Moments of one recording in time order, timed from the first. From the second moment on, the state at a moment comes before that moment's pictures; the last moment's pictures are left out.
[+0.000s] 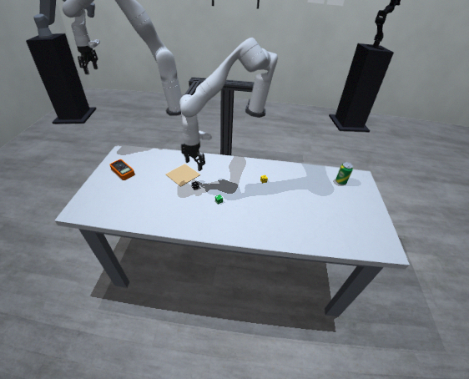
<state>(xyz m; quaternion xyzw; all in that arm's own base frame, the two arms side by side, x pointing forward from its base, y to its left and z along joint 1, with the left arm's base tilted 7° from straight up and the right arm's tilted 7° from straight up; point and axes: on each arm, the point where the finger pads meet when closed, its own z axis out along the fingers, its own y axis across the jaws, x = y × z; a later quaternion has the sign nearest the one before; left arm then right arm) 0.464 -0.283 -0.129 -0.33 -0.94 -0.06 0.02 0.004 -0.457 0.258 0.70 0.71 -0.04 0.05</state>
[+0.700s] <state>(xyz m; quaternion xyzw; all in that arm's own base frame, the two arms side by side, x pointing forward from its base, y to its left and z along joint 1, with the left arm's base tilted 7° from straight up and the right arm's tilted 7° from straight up) 0.463 -0.280 -0.150 0.01 -1.00 -0.07 0.00 0.004 -0.457 0.258 0.70 0.71 -0.04 0.05</state>
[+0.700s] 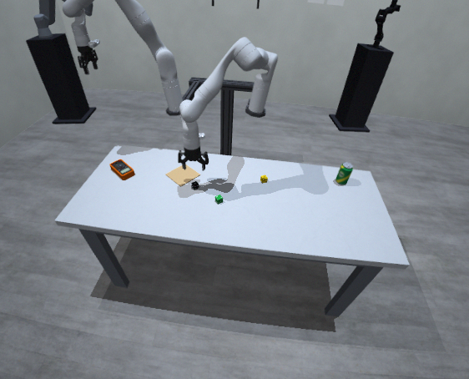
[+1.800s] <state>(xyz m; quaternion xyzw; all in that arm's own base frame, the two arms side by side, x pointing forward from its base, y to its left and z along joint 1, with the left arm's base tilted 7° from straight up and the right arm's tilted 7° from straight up) 0.470 -0.278 -0.165 0.32 -0.95 -0.06 -0.03 0.004 -0.457 0.258 0.70 0.71 -0.04 0.05</state>
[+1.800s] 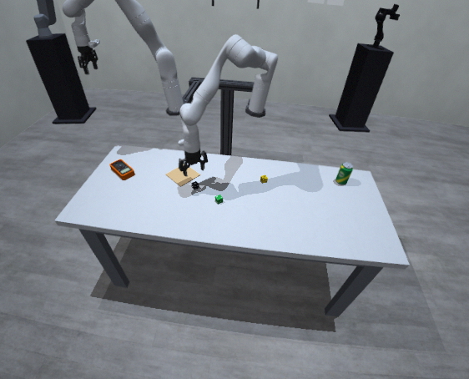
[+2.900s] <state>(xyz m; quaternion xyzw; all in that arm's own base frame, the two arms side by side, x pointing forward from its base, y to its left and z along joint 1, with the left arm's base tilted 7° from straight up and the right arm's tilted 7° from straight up) 0.470 -0.278 -0.165 0.32 -0.95 -0.06 -0.03 0.004 -0.457 0.258 0.70 0.71 -0.04 0.05</state>
